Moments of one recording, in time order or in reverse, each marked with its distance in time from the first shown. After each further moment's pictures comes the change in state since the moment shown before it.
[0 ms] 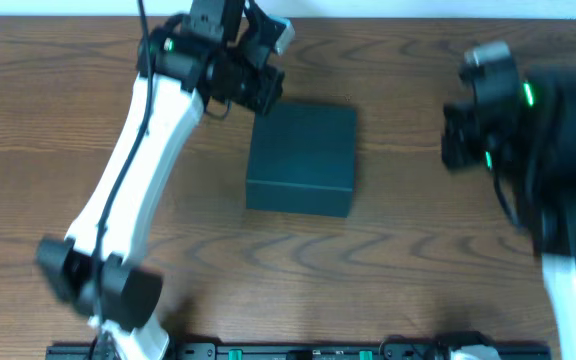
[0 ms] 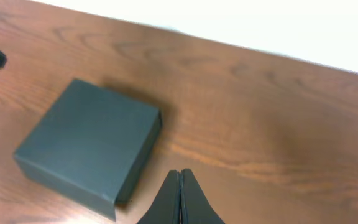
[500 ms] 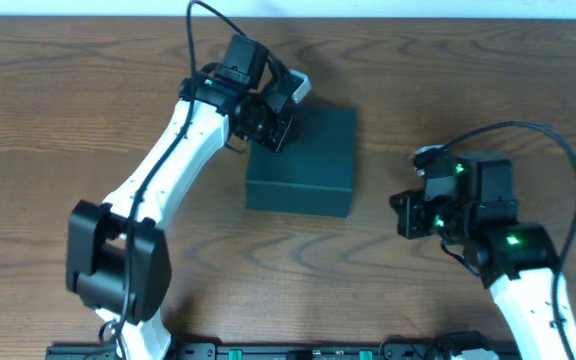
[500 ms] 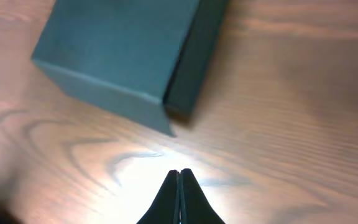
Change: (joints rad) left arm -0.028 0.082 -0.328 0.243 0.148 0.030; right arm 0.026 -0.087 -0.579 0.155 -0.264 0.208
